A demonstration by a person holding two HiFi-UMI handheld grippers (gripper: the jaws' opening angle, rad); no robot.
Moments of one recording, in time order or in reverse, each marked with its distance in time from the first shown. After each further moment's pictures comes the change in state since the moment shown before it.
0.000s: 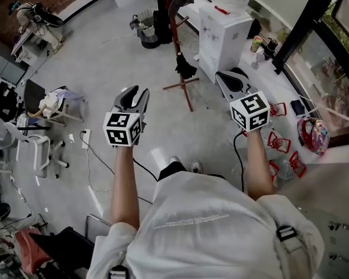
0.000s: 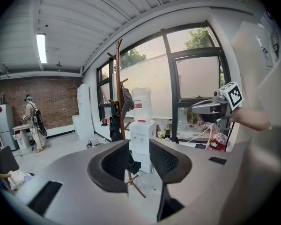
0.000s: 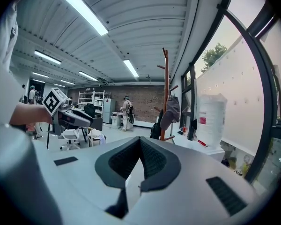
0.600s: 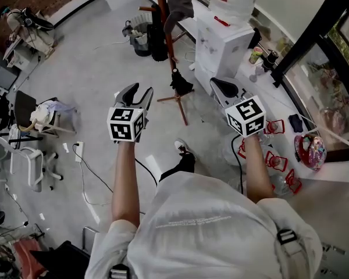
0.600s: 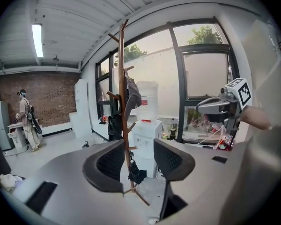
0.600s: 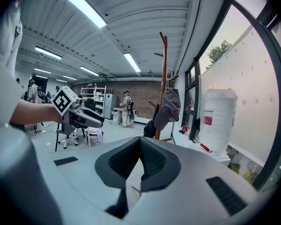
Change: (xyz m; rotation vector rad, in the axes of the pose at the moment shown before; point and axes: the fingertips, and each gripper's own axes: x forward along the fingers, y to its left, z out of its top) left arm 0.139 0.048 0.014 -0.020 0.035 -0.021; right arm 0.095 -0.064 -0.008 -0.038 0.058 0.033
